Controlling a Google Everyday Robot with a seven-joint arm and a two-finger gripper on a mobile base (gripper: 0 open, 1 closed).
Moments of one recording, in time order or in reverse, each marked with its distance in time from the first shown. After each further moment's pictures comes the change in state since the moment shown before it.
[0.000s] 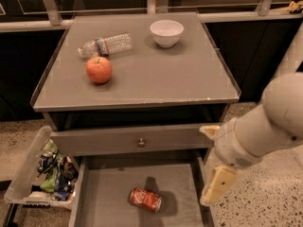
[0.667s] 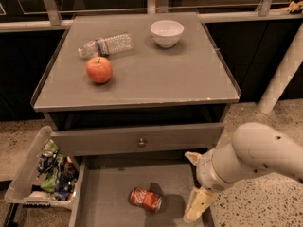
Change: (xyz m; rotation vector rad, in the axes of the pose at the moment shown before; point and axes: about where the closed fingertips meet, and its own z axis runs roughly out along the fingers) arm 0.027 0.016 0.119 -0.066 -0.071 0.013
